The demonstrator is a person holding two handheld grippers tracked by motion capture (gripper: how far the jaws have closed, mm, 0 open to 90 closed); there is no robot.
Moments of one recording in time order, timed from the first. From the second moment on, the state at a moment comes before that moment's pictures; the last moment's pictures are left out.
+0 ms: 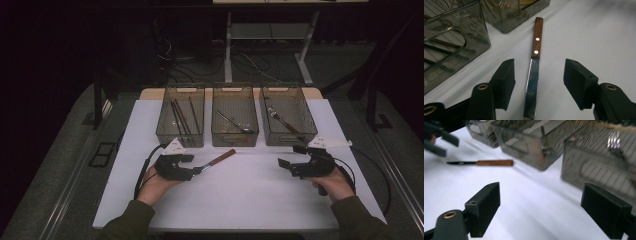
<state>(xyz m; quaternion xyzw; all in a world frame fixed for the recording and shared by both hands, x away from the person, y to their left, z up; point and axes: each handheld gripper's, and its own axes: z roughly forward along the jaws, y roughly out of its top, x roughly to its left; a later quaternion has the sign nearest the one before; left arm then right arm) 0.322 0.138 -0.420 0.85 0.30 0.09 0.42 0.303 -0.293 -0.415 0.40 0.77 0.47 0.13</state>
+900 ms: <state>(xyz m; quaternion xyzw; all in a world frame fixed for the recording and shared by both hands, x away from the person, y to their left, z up) 0.357 0.089 -0.440 0.88 0.29 0.08 0.36 0.266 -0.279 -0.445 0.39 0.80 0.45 0.12</state>
